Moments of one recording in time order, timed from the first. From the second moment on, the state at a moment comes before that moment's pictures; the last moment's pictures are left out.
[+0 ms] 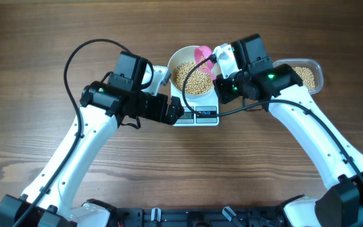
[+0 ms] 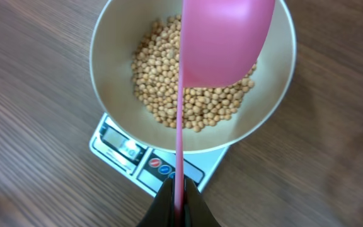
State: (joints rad) left arm -0.37 1.43 1.19 -0.91 0.39 -0.11; right arm 0.40 1.58 1.30 -0.76 -0.21 -0.06
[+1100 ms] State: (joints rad) left arm -0.37 1.43 1.19 -0.91 0.39 -0.11; right arm 0.40 1.58 1.30 -0.75 -0.27 -0.01
